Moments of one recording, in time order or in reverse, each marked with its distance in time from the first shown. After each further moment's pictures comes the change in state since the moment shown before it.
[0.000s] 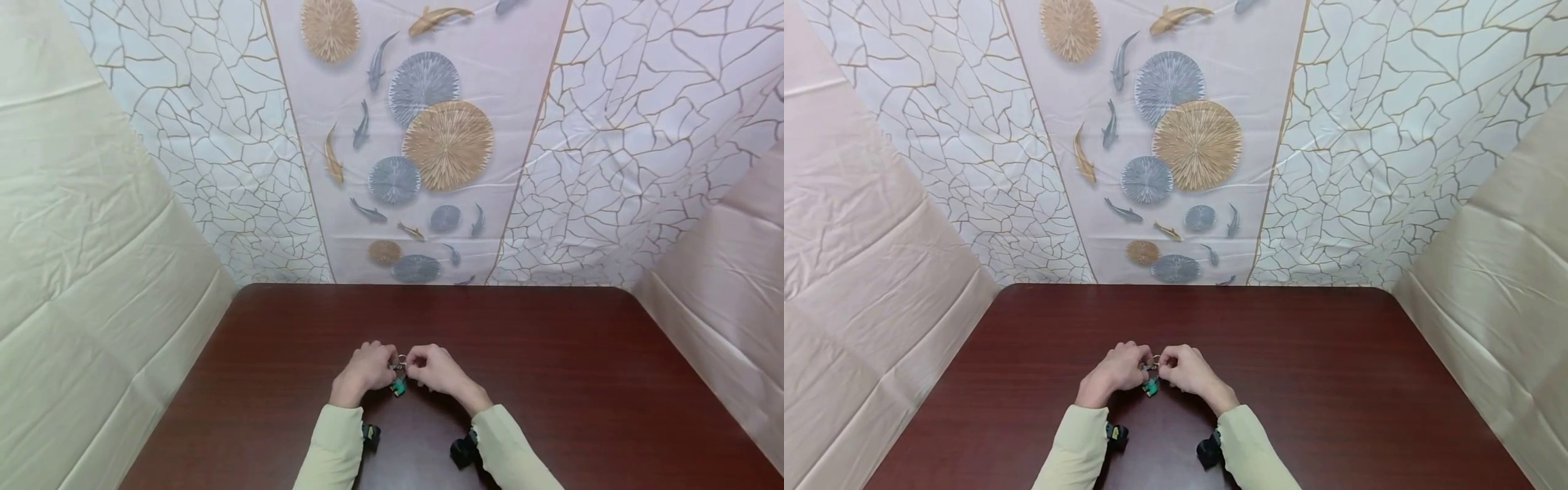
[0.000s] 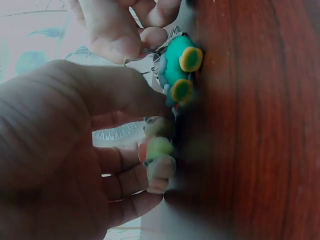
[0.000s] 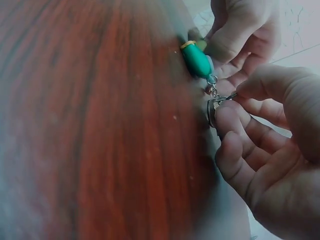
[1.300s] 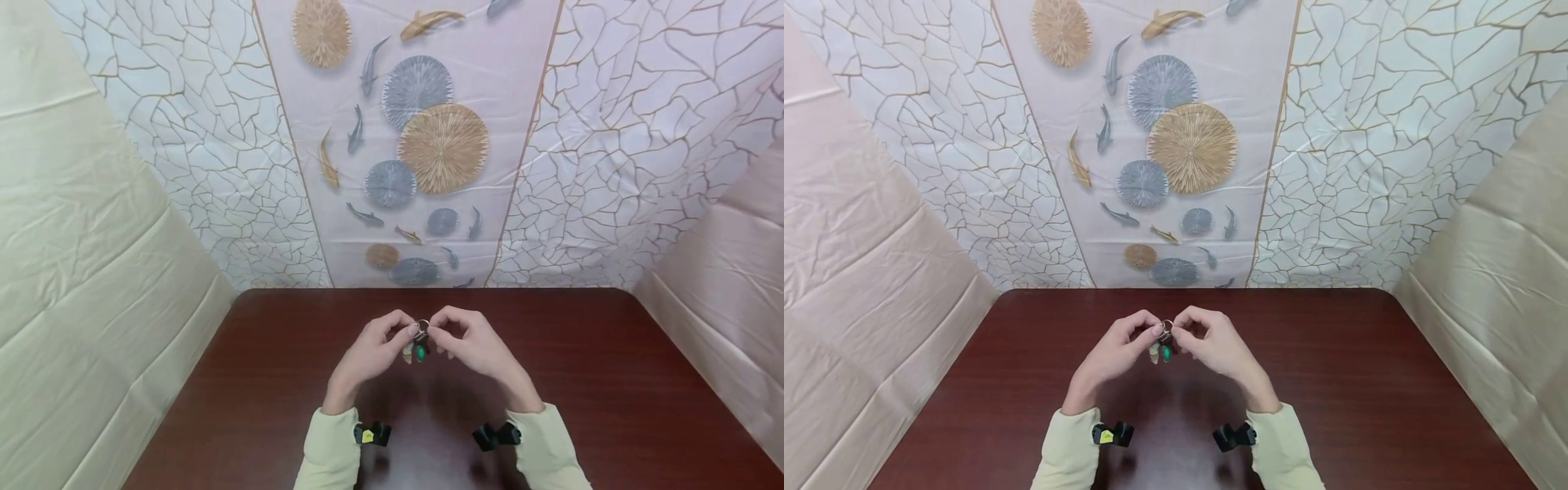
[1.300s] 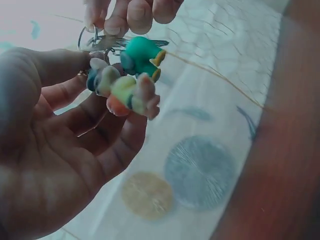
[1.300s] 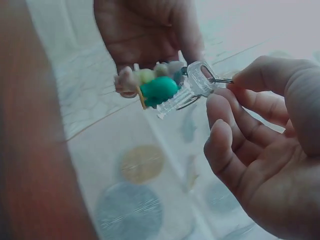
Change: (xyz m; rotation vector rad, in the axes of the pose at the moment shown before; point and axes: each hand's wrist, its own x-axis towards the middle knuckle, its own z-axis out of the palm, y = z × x) left_hand -0.025 0.046 -0.065 -0.732 0.175 0.344; right_hand -0.045 -0.078 -0.090 0.156 0.188 -0.238
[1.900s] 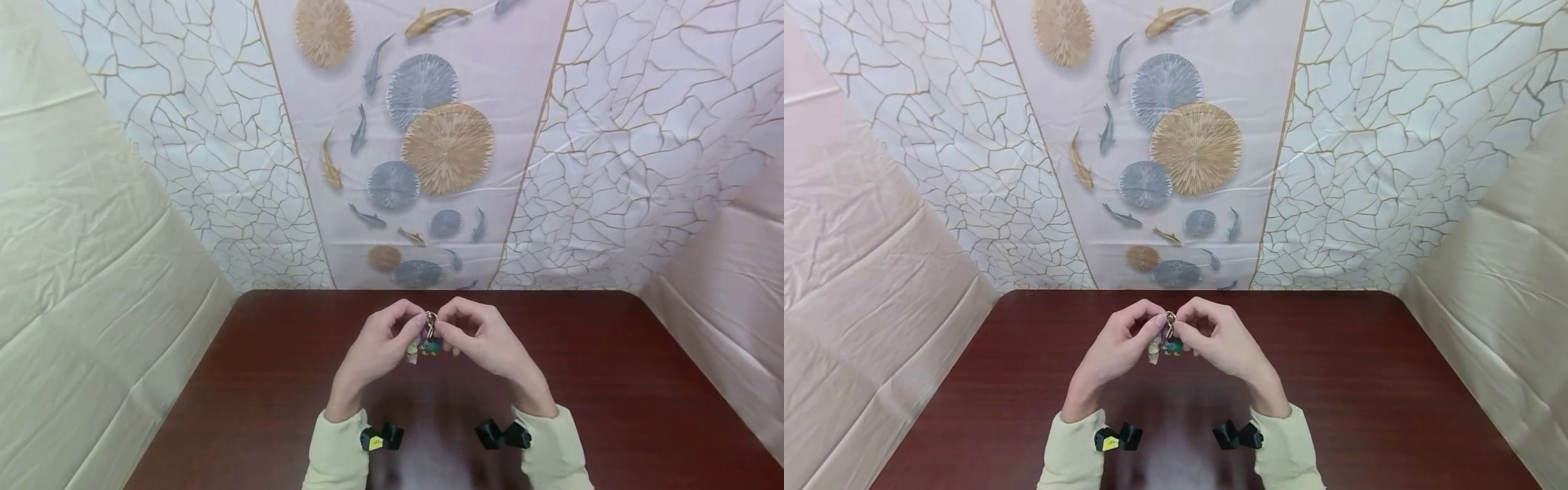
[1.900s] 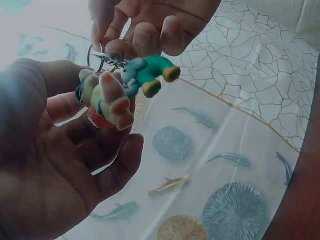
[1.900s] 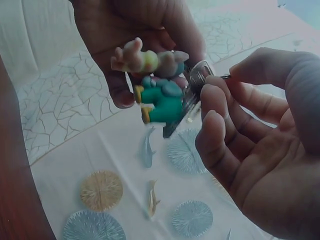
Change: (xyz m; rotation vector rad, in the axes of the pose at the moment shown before) left_hand 0.002 0.034 -0.004 -0.097 0.072 0.145; right_hand 0.002 -0.028 -0.011 0.044 0.013 -0.133
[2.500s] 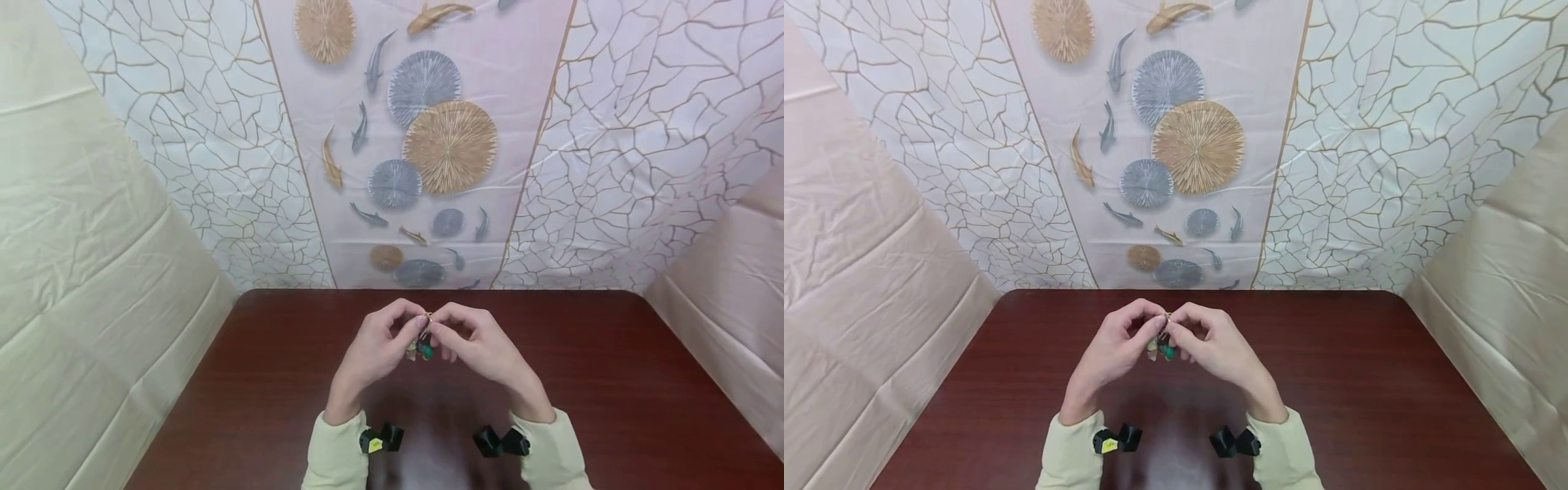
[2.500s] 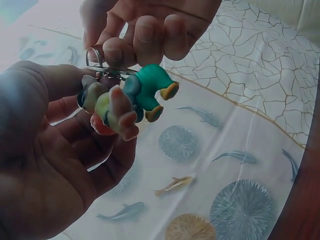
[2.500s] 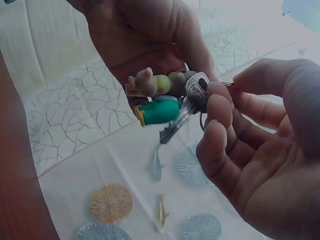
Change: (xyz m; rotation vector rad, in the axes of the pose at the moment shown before) left_hand -0.003 0.006 -0.003 0.085 0.045 0.021; right_hand 0.001 -0.003 0.009 0.022 -0.037 -0.013
